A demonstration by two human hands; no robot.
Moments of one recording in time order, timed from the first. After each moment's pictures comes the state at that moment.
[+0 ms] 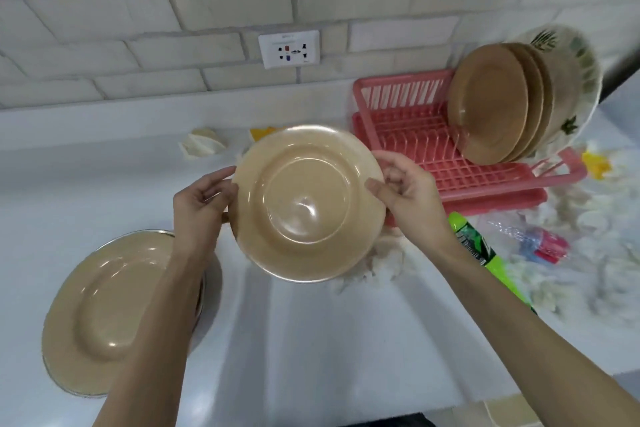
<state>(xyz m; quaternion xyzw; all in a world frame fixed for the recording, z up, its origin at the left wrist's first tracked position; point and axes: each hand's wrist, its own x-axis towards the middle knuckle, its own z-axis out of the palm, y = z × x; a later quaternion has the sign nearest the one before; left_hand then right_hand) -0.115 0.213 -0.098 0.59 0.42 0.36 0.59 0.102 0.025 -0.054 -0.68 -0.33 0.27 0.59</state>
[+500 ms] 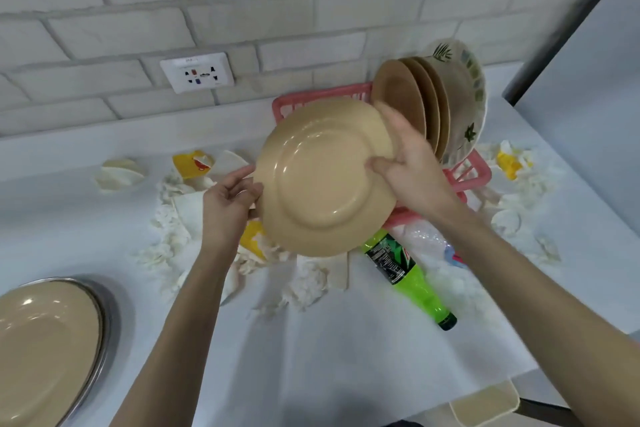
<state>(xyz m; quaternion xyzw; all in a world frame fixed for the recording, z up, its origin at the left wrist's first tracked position) 0.043 0.143 -0.097 0.56 0.38 0.33 0.66 0.235 -0.026 -0.019 -0.77 -0.39 0.16 0.48</state>
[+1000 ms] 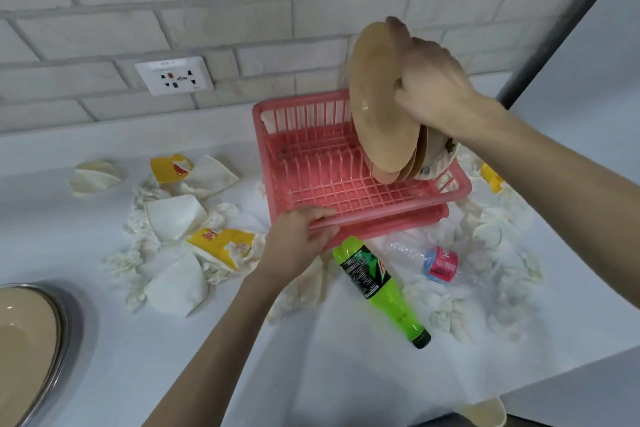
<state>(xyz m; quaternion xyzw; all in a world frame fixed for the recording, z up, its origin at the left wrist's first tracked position) 0.113 0.062 -0.119 0.86 0.23 0.17 0.41 0.342 0.000 0.052 -0.86 -0.49 -0.10 0.10</state>
